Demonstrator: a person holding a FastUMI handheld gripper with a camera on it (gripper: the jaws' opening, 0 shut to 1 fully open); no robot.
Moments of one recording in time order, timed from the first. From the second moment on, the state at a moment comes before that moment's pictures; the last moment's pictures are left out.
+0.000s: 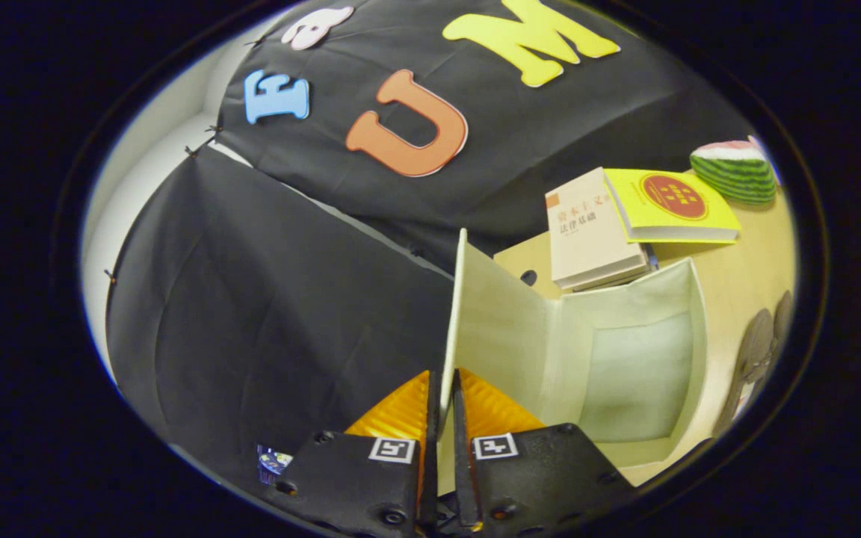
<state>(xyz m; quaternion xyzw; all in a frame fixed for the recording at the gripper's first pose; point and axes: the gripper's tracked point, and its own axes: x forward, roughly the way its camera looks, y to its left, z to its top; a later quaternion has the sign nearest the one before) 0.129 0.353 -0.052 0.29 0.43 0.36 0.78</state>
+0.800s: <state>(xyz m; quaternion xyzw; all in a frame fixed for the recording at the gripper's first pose) 0.150 0.274 -0.084 0.14 0.40 0.24 0.87</state>
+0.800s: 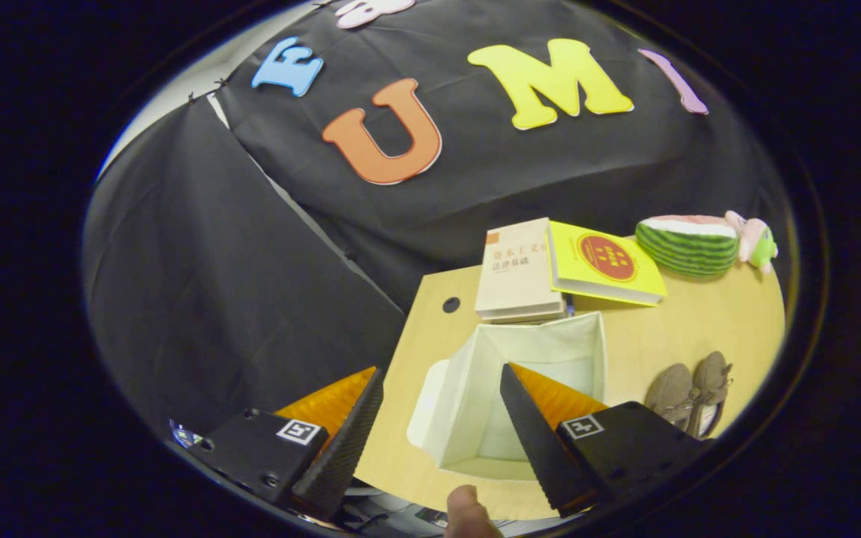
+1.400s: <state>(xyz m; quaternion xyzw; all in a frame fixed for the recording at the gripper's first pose) 0.146 0.120 -0.195 -0.01 0.45 0.14 0.88</state>
